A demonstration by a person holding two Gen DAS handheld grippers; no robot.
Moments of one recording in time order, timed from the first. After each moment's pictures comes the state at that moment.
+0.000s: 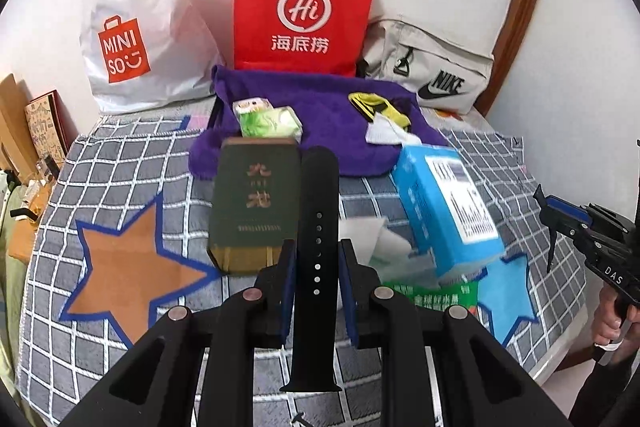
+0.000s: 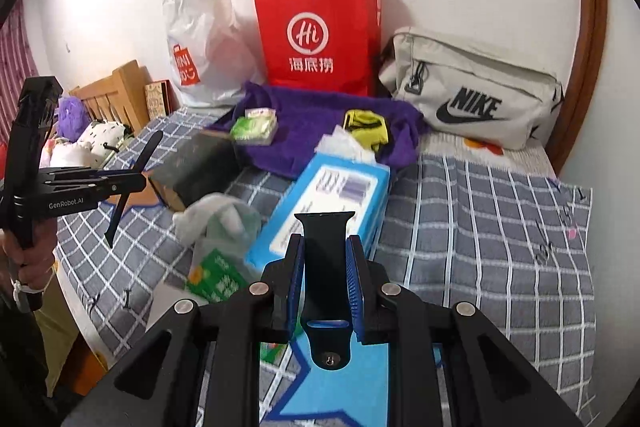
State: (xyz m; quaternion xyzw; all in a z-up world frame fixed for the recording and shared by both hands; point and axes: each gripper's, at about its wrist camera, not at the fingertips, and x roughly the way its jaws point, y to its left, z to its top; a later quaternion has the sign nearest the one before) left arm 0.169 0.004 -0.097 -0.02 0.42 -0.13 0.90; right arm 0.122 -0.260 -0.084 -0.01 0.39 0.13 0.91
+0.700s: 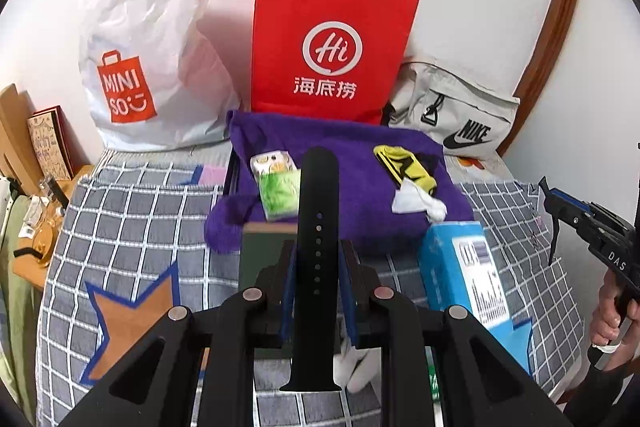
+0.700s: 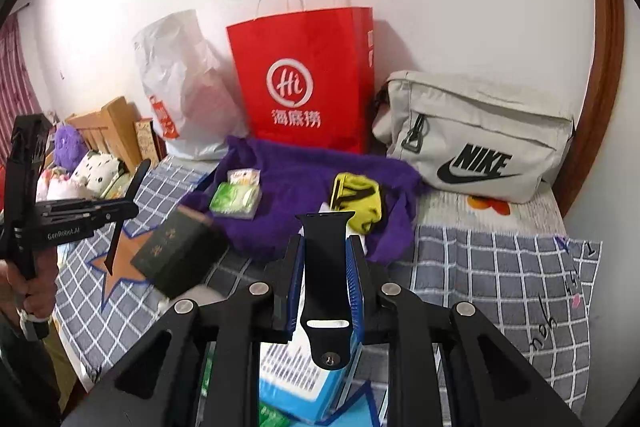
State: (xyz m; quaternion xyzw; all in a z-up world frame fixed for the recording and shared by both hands) left arm 0.244 0.015 -0.065 -0.03 0.41 -0.11 0.90; right arm 0.217 -0.266 -0.046 0.01 0.36 0.13 0.92
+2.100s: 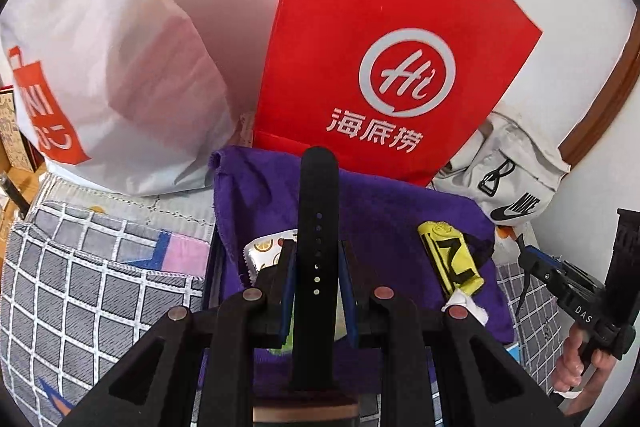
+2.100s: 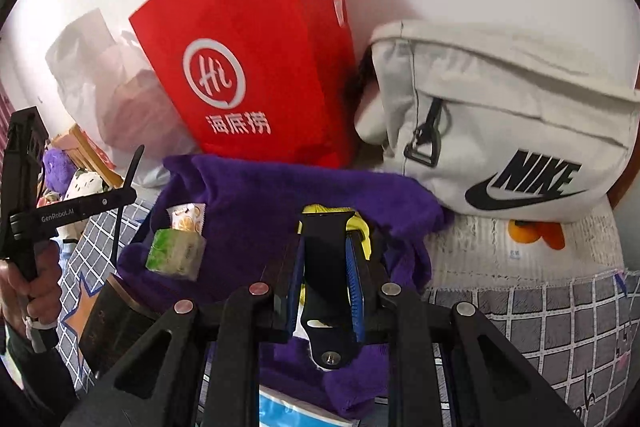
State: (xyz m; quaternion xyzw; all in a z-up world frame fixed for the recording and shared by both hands) left arm 0.409 0.023 -0.107 -0.11 0.45 -0.11 0.88; right arm 0.377 -0.276 -0.111 0.06 0.43 0.13 0.89
